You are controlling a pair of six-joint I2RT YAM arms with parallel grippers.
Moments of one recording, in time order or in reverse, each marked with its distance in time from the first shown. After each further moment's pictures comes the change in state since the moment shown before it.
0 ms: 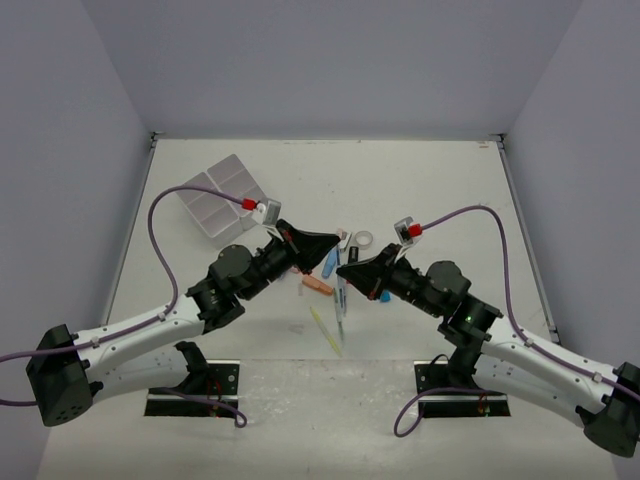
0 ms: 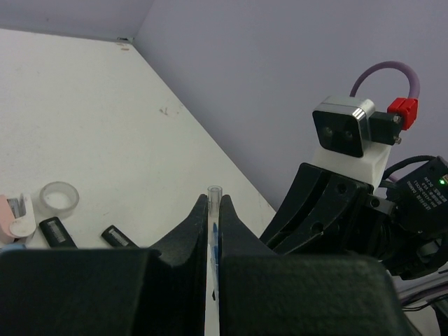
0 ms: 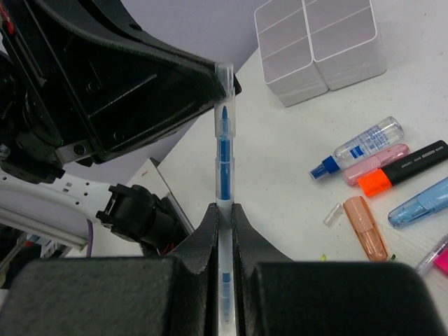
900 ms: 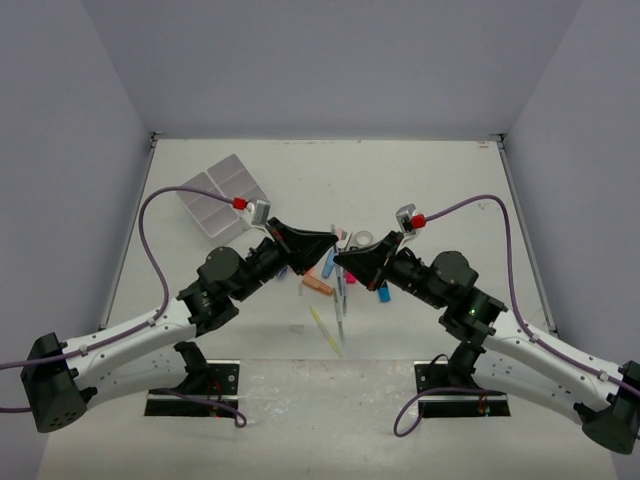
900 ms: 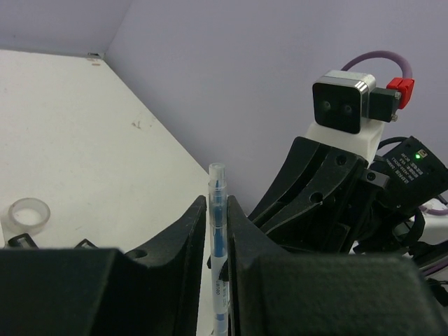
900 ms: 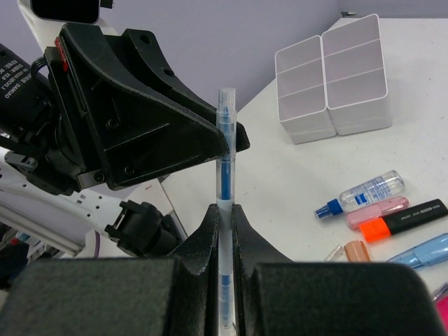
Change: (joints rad) left arm -0.002 -0.063 0.001 0.009 0.034 -0.030; right arm 0.000 0.035 0.123 -0.004 -0.027 -0.097
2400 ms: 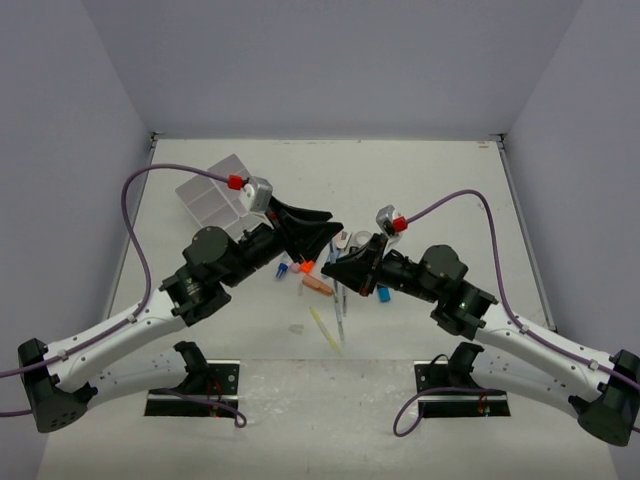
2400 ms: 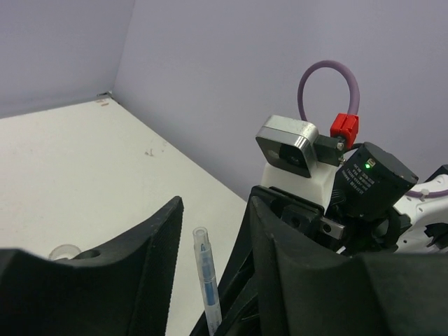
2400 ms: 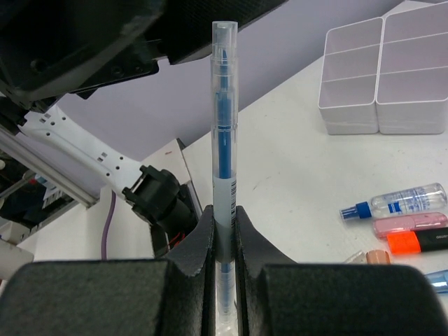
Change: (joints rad) left arm 0.002 0.006 0.248 -0.230 0.067 0.207; right arm 0.001 0.084 0.028 0.037 -0.188 -0.075
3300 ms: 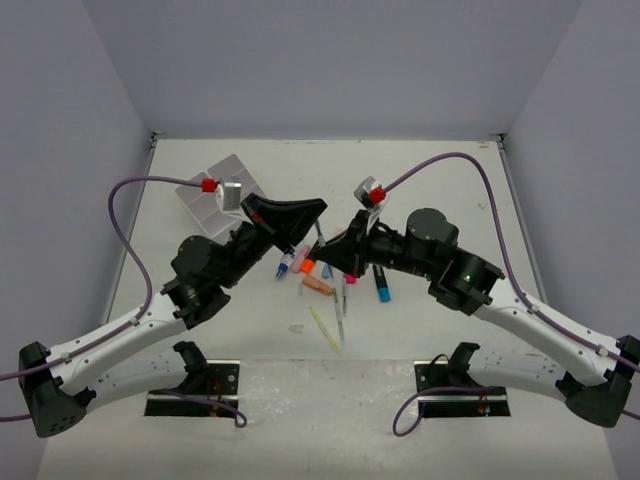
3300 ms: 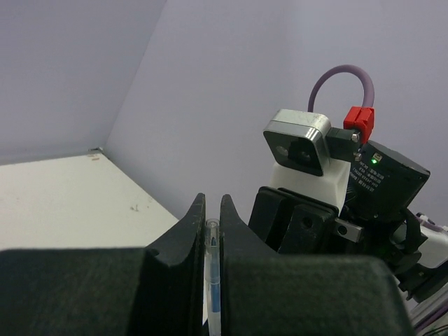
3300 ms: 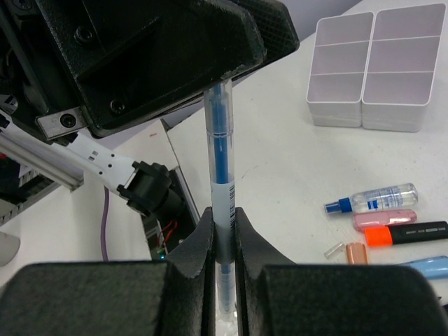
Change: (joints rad) left arm 0.022 -0.020 -0.090 0.232 -0.047 -0.093; right arm 0.012 0.154 0.387 -0.381 0.028 -0.098
